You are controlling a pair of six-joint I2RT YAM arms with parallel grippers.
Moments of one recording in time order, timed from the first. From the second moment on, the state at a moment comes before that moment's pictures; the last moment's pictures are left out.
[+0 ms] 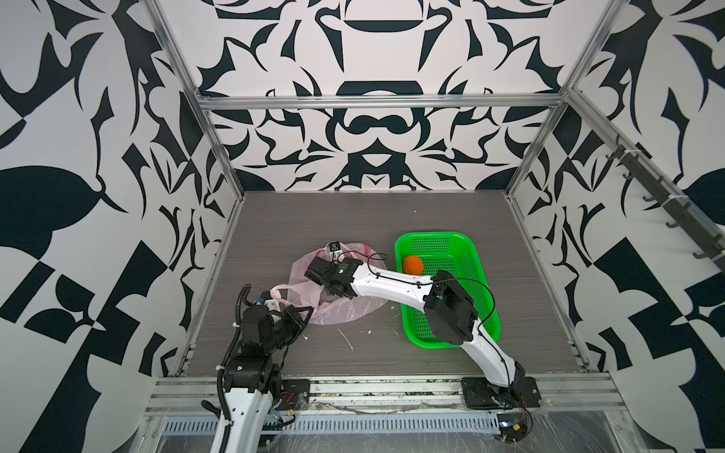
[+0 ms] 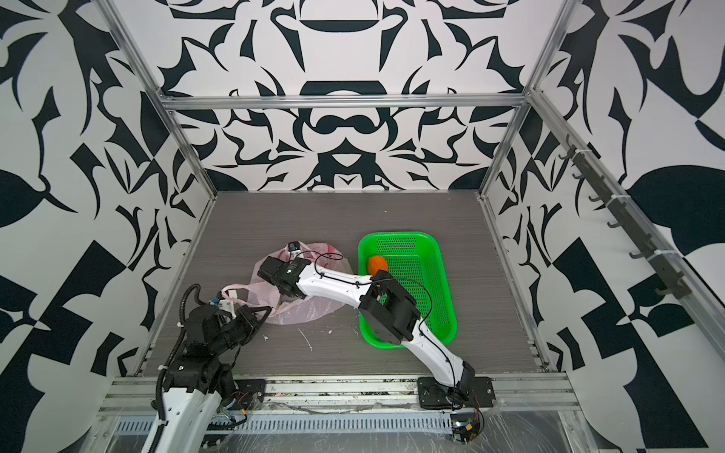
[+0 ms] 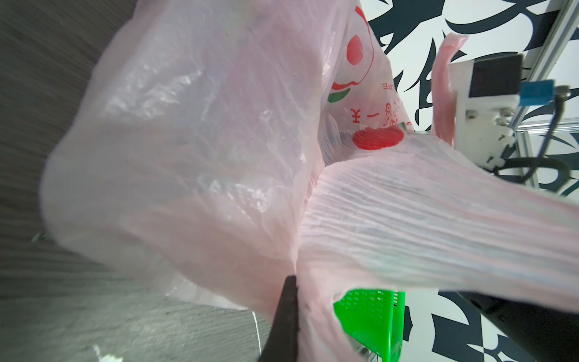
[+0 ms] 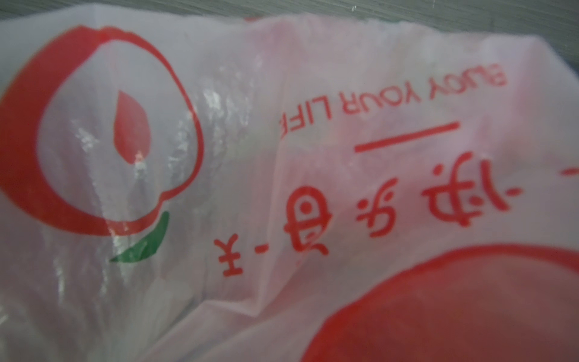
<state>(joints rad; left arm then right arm) -0.07 0.23 0.14 -0.47 0.54 -0.99 1.09 2.31 1.97 -0.86 0.51 0.81</state>
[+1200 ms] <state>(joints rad) -0.07 0.23 0.14 -0.46 0.54 -0.99 1.10 2.27 1.88 -0.82 0.49 0.86</state>
